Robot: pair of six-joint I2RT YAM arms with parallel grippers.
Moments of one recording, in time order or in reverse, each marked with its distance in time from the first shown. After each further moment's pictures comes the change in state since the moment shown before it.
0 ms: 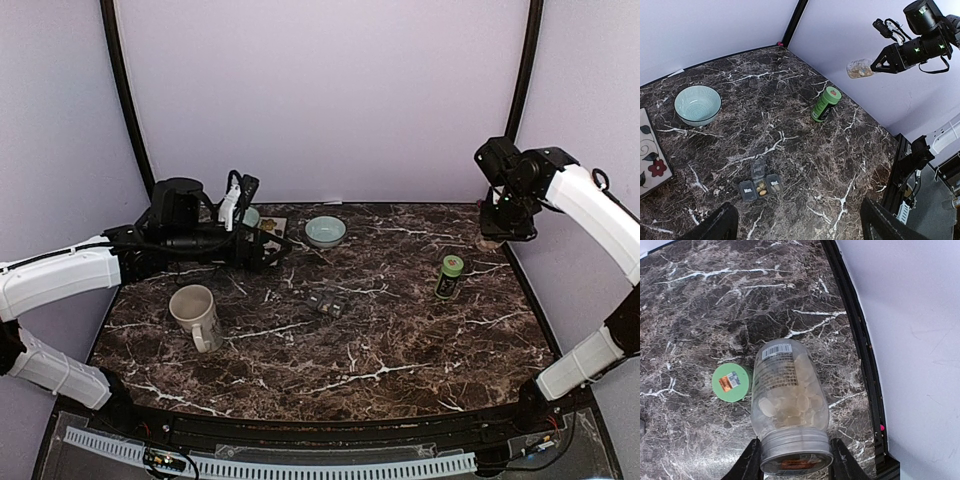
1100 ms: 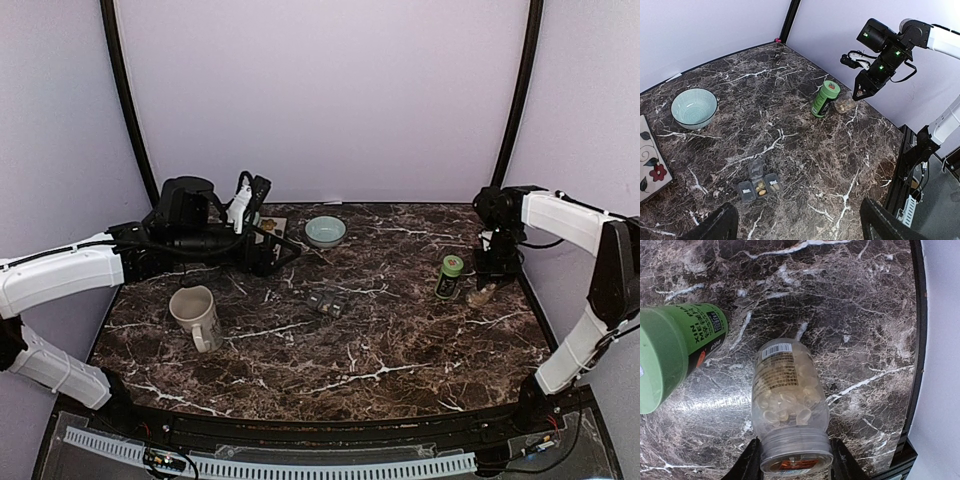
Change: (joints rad) left arm -0.071 0.022 0.050 -0.058 -0.073 0.051; right arm -0.185 0.161 -0.276 0.123 -0.264 -0.157
